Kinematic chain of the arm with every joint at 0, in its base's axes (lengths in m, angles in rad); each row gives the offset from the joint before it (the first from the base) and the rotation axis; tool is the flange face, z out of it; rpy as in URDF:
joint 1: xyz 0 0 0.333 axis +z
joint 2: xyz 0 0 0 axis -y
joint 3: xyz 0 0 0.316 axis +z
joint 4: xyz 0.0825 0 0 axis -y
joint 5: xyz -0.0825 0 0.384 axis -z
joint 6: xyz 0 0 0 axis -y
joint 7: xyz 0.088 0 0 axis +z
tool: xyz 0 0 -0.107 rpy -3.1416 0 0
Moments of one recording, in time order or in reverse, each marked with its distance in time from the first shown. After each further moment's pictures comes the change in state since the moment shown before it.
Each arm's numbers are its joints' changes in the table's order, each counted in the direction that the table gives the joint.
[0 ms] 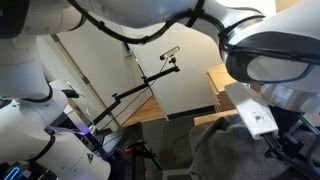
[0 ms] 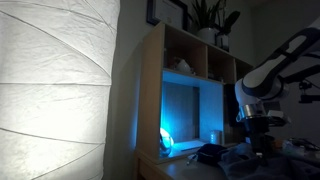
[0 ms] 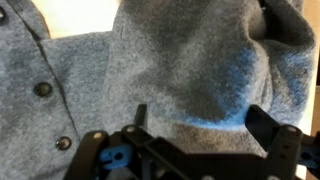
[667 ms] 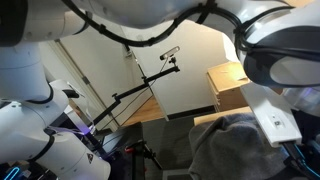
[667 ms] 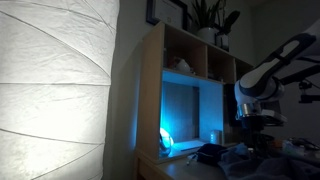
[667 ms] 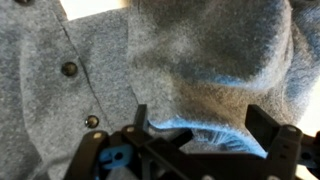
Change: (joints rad) arm -0.041 -0.050 -0.004 0.094 -0.021 -0.008 -0.048
